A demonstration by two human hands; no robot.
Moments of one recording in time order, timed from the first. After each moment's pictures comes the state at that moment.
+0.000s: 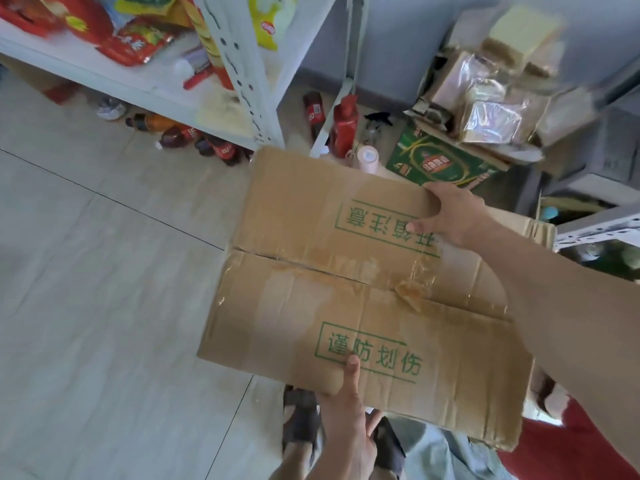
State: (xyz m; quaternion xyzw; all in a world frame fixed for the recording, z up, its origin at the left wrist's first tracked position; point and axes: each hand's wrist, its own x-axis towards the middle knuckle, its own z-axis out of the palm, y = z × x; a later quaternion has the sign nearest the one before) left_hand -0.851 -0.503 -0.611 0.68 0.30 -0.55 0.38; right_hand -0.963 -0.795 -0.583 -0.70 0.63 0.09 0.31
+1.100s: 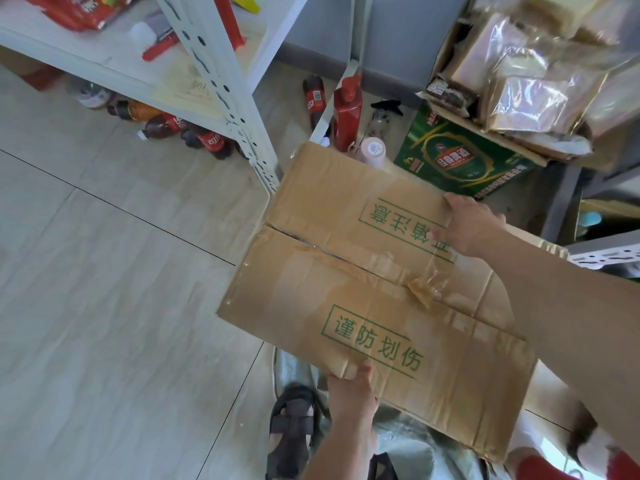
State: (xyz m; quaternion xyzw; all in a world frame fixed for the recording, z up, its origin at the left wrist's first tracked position) left_hand -0.870 -0.551 -0.744 0.75 0.19 -0.56 0.31; right_hand -0.986 -0.832 -0.698 -0.68 0.66 0.17 0.26
